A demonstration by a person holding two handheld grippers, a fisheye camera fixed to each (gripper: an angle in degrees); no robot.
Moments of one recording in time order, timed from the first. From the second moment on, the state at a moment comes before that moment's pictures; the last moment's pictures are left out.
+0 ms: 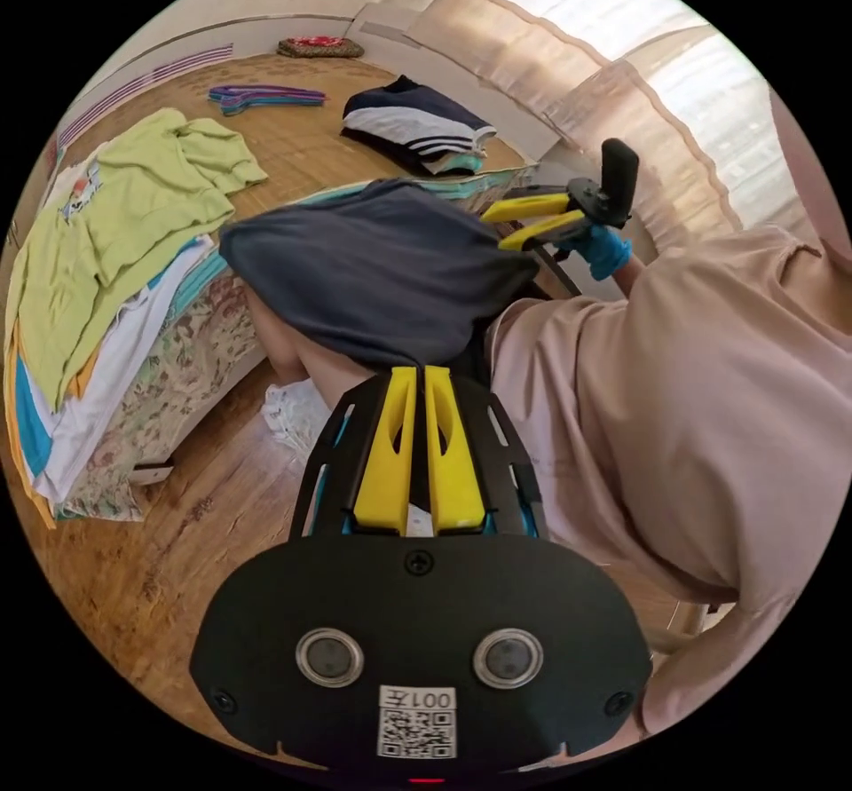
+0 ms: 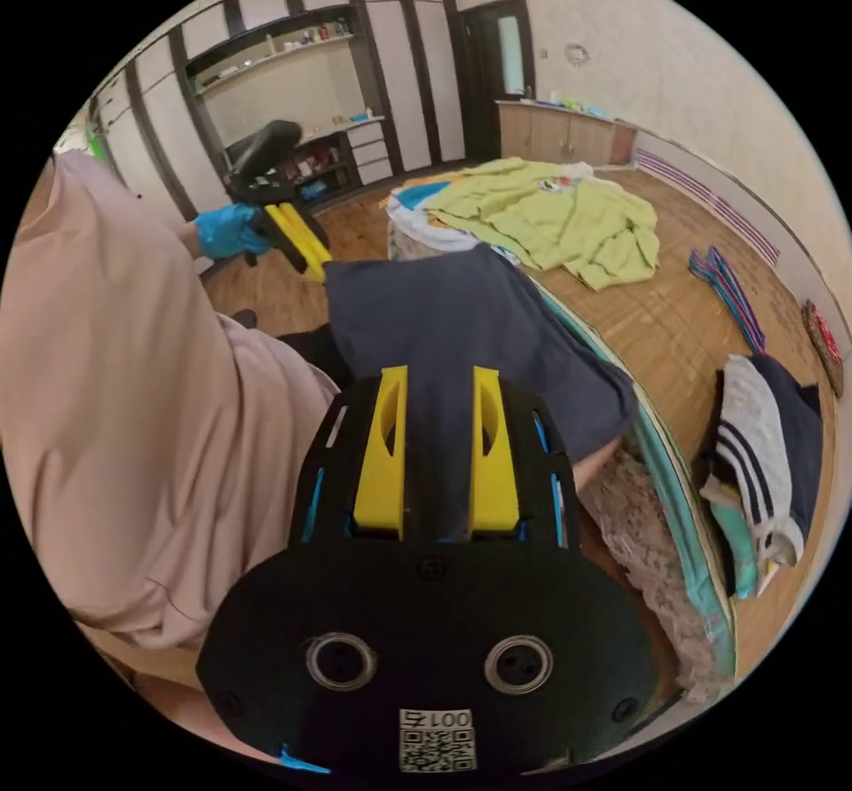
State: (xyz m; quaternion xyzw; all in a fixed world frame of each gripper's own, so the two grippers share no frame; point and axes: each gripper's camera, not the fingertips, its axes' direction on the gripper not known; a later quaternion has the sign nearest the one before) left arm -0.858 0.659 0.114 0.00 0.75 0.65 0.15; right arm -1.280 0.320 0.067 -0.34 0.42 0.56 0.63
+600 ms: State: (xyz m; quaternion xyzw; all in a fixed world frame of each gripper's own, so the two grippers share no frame) left arm -0.939 0.621 0.023 0.18 0.75 0.62 0.15; right arm -1.207 0.318 0.103 -0.42 0.48 0.40 0.65
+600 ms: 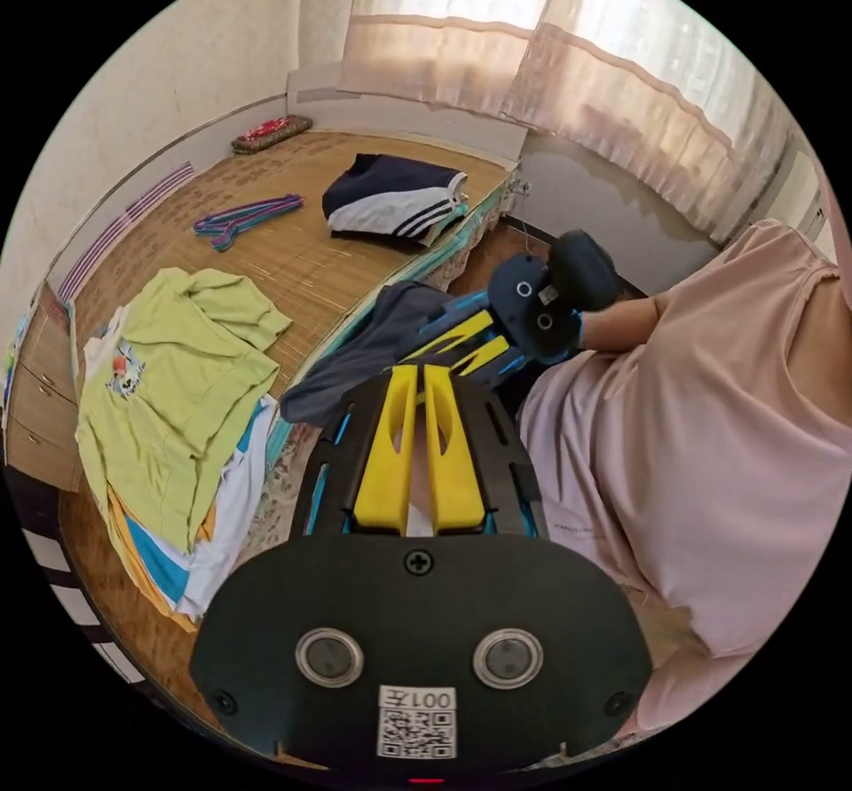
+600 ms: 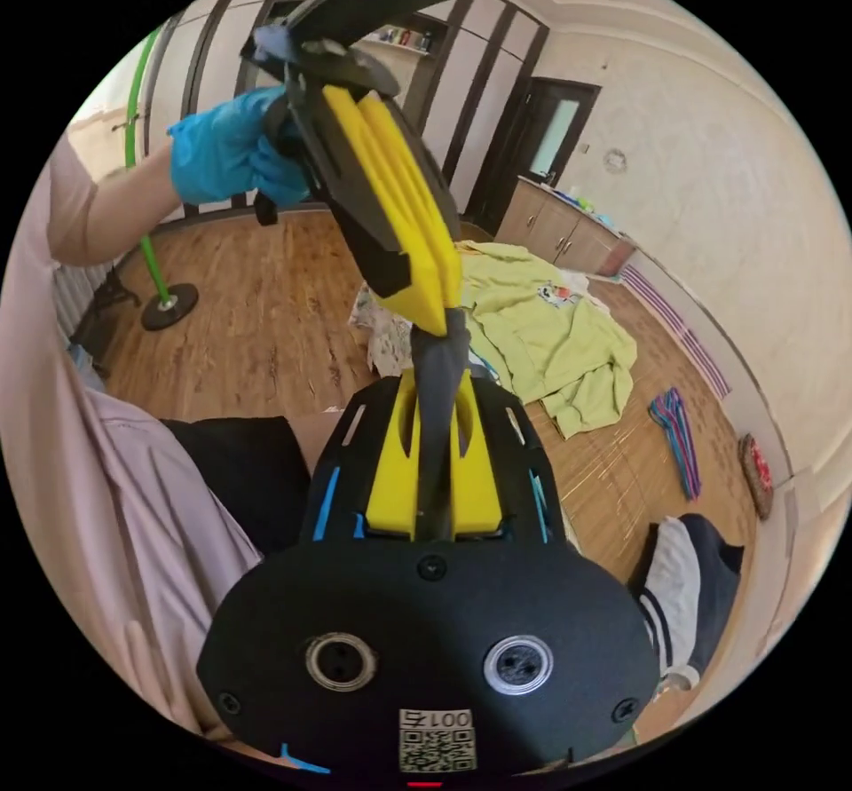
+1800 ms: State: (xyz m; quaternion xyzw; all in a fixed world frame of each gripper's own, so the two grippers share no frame) left arm -1.015 0.765 -0.075 0.32 0.76 0.54 0.16; right arm -1.420 0.205 -0.062 -0.39 0.57 0.47 0.55
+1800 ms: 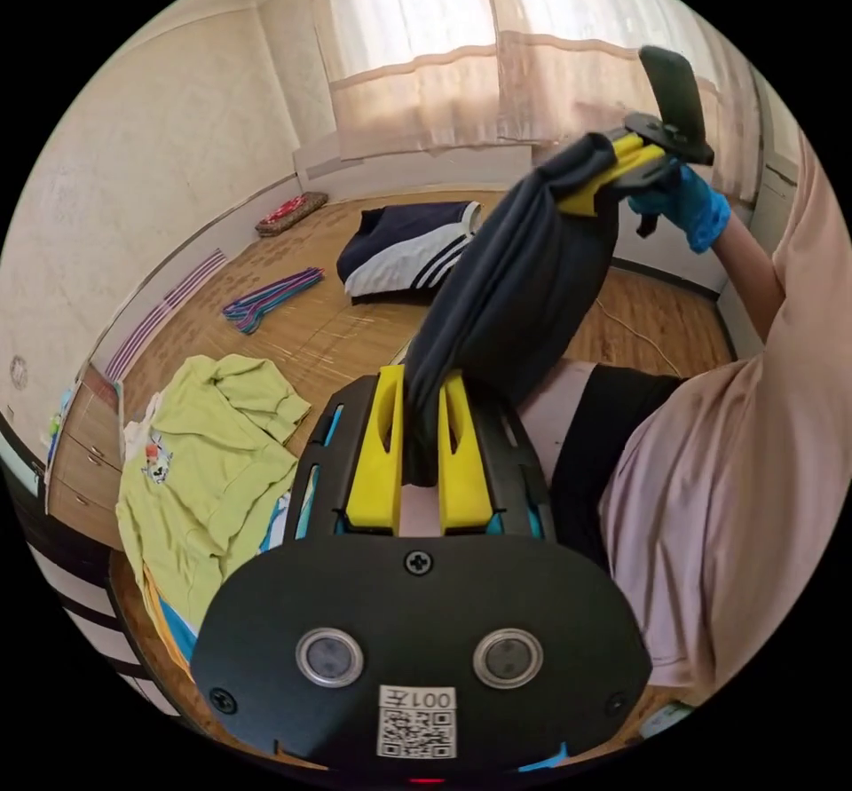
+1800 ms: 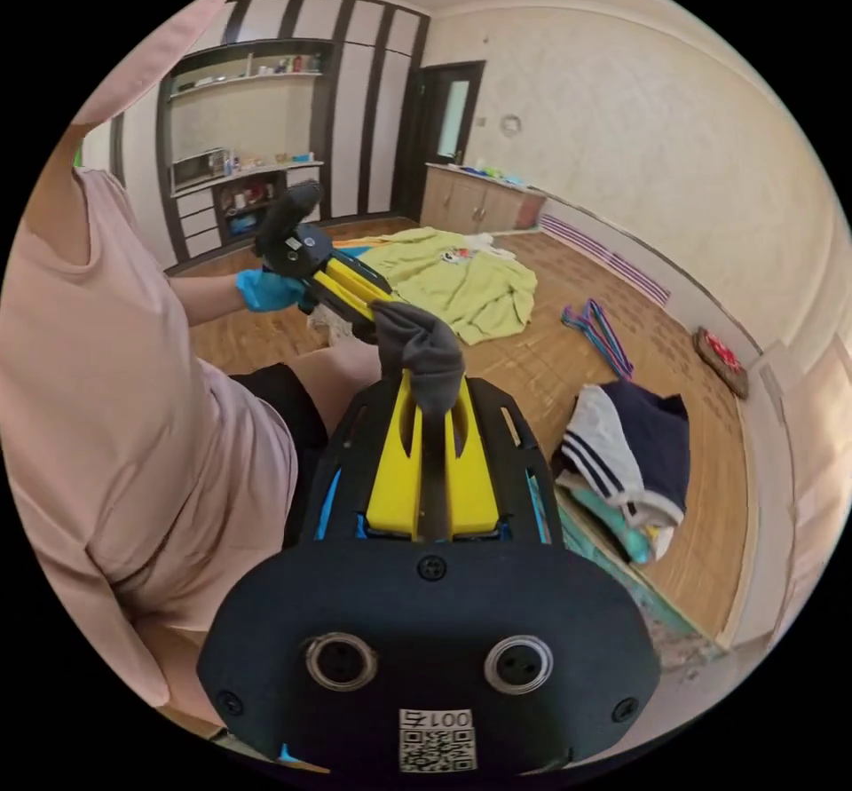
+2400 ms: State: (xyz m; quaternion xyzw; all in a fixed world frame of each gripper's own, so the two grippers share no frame) left arm -1.011 0.671 -0.316 0.34 0.80 0.42 0.28; right arm -1.391 0.216 -0.312 -0.38 0.75 0.29 0.46
